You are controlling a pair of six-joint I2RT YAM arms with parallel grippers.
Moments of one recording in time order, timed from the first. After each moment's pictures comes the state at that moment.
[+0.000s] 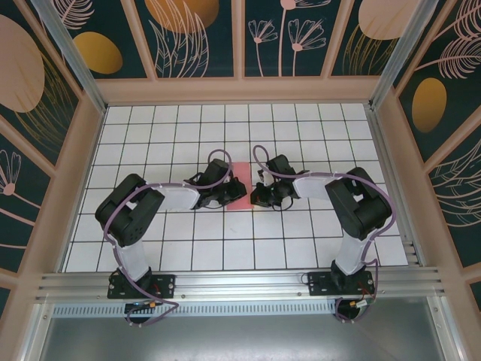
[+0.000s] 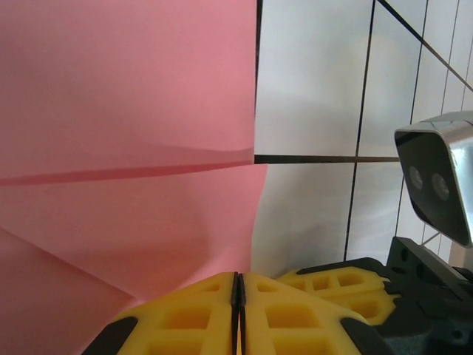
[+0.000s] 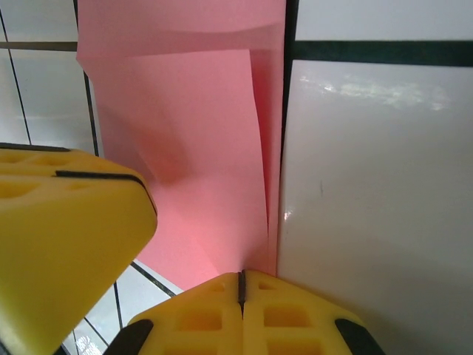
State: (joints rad) left arm -0.69 1.83 0.87 0.17 0.31 -1.03; right arm 0.57 1.80 0.88 -0.16 -0.54 0.61
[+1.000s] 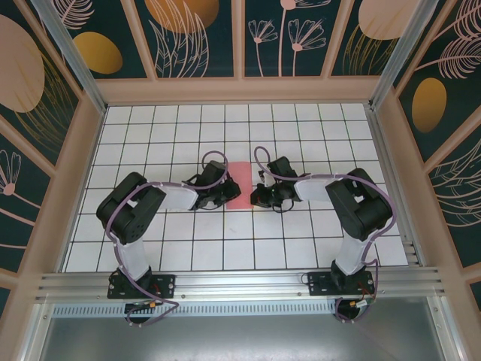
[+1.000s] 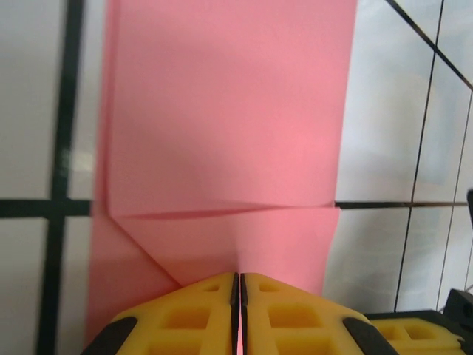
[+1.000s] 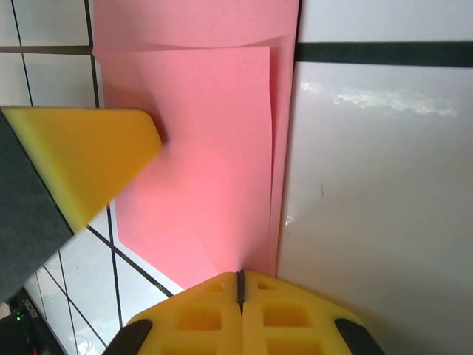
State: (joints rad) left arm -0.65 1.85 0.84 0.19 0.21 -1.03; right arm 0.57 1.79 0.83 -0.09 -0.54 0.62
